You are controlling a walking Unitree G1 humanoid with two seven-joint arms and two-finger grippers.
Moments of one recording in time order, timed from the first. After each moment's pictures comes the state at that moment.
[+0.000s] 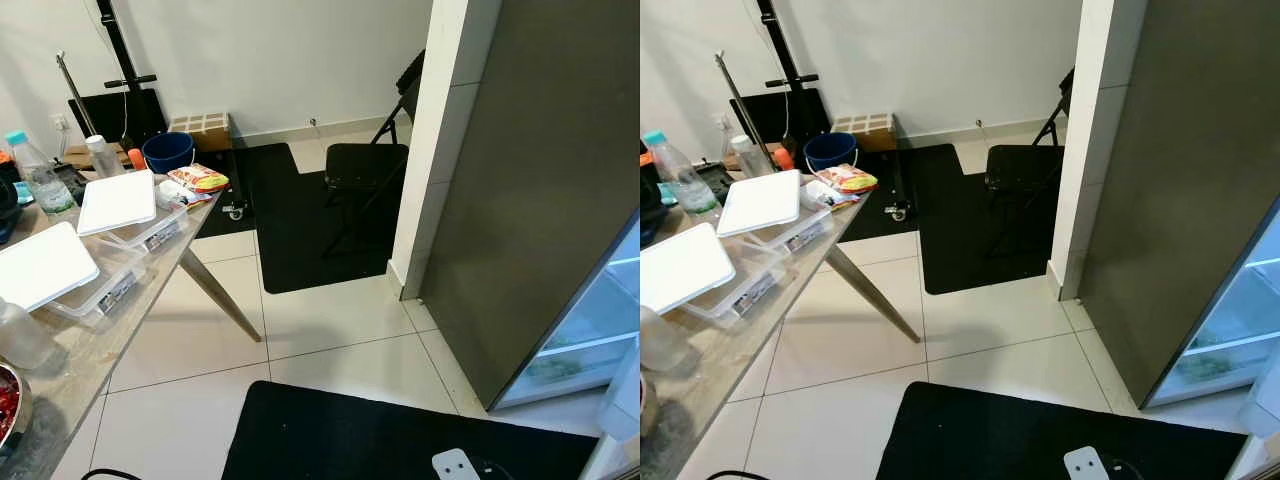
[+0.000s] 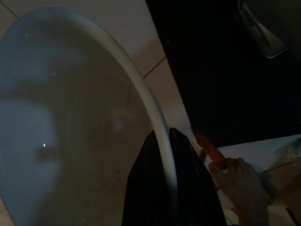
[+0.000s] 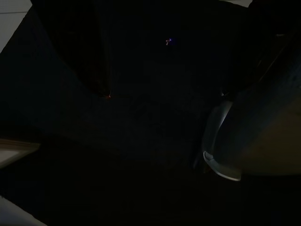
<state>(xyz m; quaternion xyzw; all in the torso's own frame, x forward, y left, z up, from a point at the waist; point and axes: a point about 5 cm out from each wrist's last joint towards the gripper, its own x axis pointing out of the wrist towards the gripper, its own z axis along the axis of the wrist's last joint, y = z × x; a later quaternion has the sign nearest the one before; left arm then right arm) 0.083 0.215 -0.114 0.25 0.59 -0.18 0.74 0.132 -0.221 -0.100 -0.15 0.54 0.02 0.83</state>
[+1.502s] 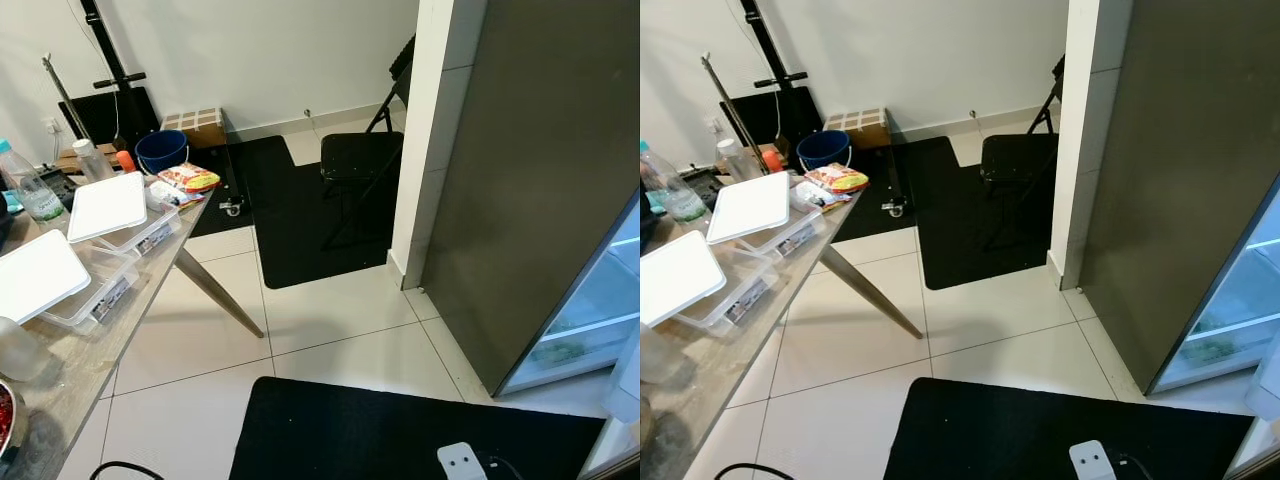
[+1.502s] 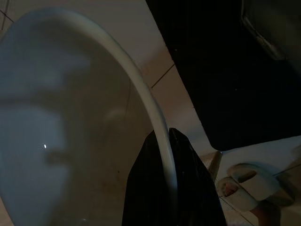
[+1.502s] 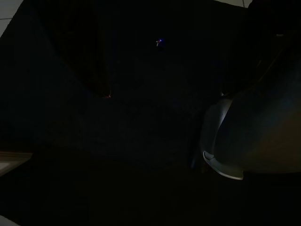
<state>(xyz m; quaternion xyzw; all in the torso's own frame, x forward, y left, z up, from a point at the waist) 0.096 0.209 -0.112 0.26 0.58 -0.19 0.75 0.138 -0.222 -0.098 -0.15 0.54 0.01 0.83</state>
